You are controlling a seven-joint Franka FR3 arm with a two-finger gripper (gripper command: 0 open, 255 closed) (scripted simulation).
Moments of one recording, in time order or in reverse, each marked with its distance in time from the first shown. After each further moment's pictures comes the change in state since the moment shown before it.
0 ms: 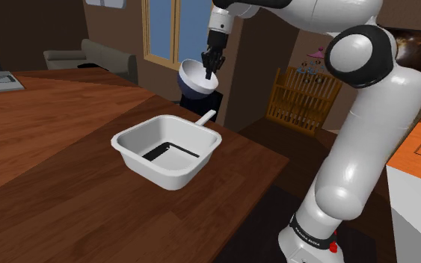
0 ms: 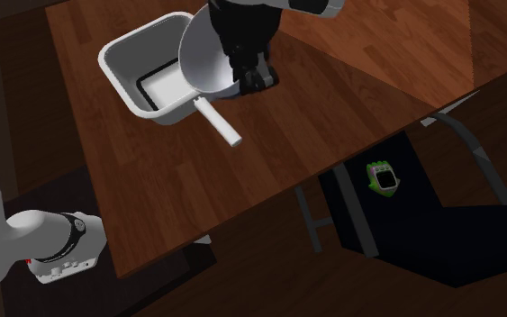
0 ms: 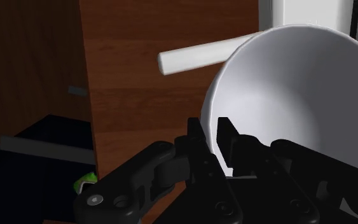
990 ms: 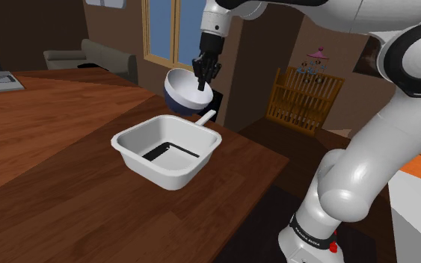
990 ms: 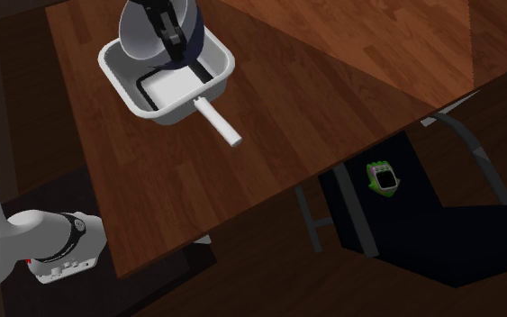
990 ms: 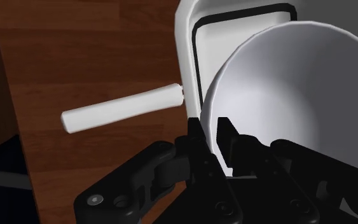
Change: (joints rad) arm 0.110 -0.262 0.138 -0.321 -0.021 0.092 0.240
